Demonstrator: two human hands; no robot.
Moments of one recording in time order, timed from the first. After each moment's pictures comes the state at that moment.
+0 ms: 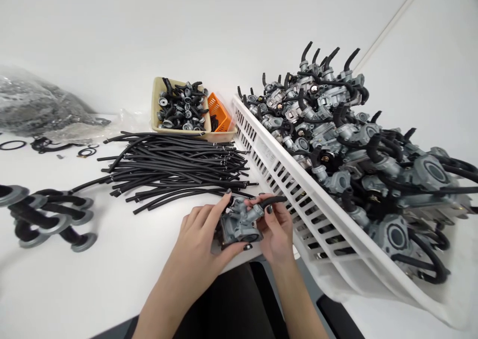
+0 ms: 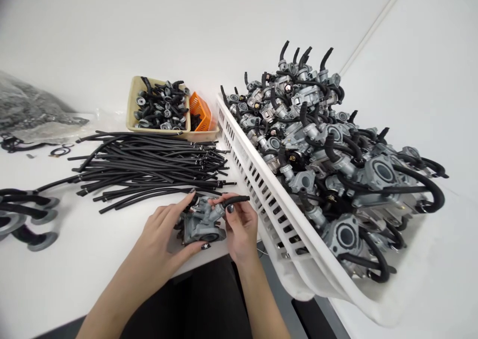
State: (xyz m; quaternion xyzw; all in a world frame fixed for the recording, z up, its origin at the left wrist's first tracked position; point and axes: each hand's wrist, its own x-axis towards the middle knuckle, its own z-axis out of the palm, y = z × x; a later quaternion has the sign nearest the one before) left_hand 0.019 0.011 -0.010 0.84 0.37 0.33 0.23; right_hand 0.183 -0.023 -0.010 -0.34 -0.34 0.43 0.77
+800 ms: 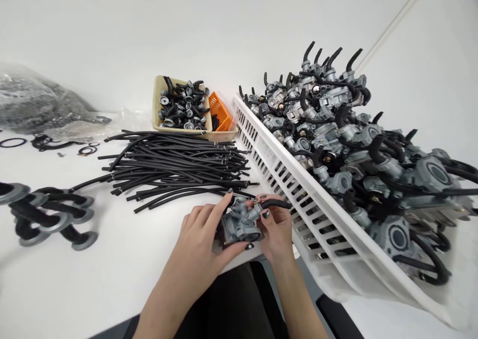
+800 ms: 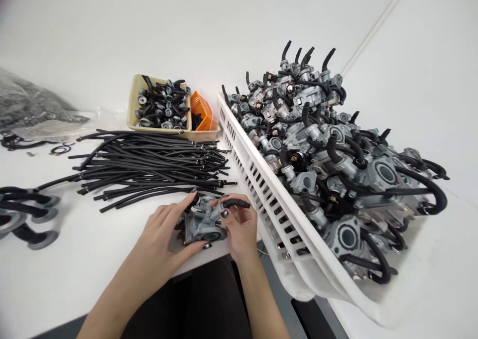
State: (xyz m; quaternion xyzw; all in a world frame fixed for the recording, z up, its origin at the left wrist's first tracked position) left_hand 0.018 0.009 -0.009 0.84 0.37 0.32 0.23; right_hand 0.183 -0.019 -0.010 -0.39 -0.33 0.40 0.76
